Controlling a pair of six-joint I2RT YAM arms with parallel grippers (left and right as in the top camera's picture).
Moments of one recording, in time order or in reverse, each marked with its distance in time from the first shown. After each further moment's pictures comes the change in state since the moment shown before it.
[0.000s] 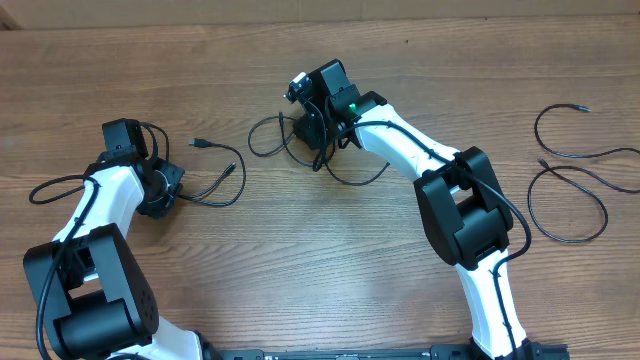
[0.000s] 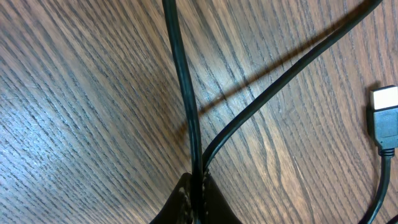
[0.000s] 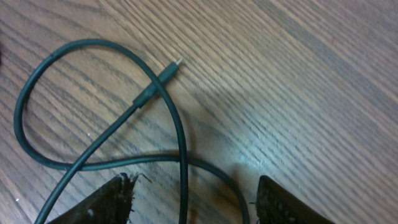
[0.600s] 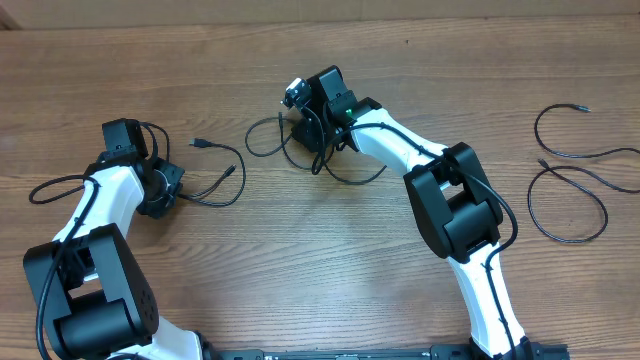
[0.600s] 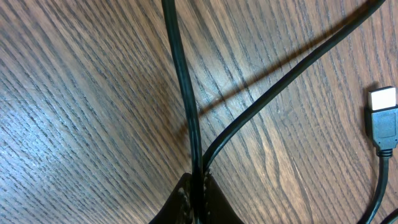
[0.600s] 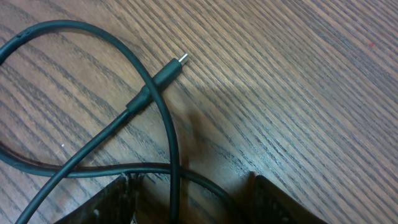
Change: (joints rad) left arm 0.000 0.000 0.000 0.003 0.000 0.000; right arm 0.000 0.069 0.001 0.077 -0.016 -0.053
